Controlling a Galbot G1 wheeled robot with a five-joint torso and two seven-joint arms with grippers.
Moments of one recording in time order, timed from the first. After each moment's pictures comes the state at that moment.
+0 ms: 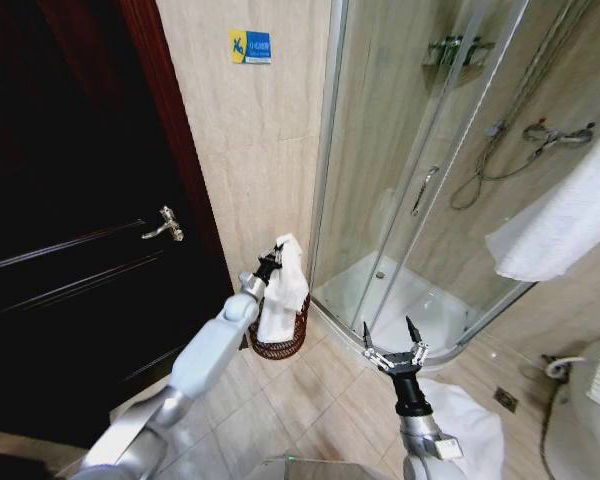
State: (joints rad) left arm 0.58 -1.24 -0.02 -1.20 -0.52 -0.33 0.06; right arm -1.76 1.61 0.62 2.04 0.07 0.64 -0.28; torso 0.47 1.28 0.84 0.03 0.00
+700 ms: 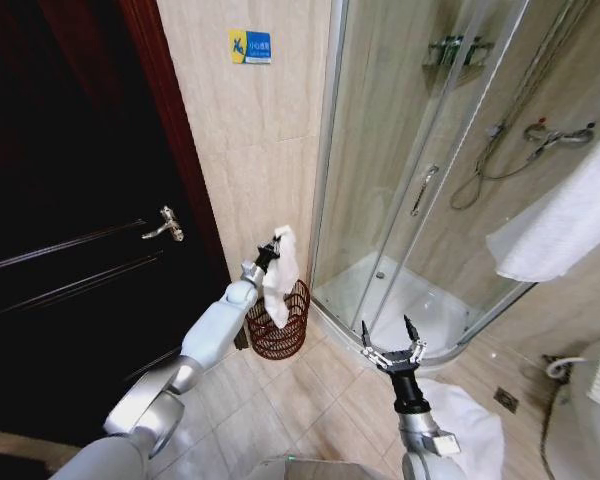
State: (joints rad) left arm 0.52 -1.30 0.02 -0.91 -0.35 -0.43 0.16; right arm -1.74 1.61 0.63 2.02 0.08 0.62 -0.29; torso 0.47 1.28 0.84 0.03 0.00
